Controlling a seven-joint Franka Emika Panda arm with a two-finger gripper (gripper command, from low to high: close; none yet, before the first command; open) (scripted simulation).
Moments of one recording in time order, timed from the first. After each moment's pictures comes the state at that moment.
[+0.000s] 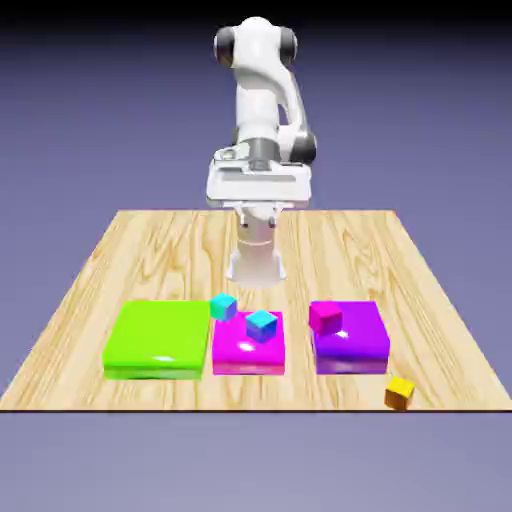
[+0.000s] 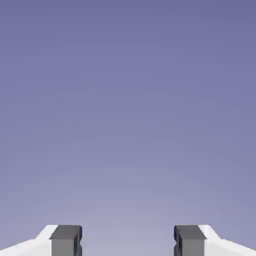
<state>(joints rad) -0.02 -0.58 0.04 -2.79 0.02 3.02 0.69</state>
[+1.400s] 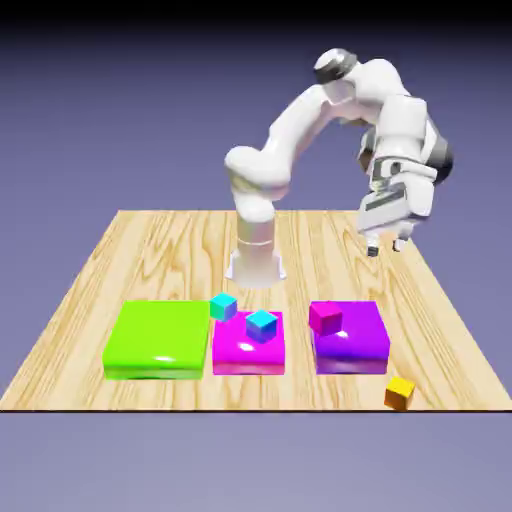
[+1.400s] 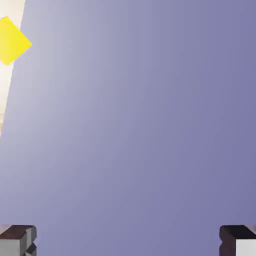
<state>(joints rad) -1.16 -0.88 1.51 -2.17 0.78 2.45 -1.14</state>
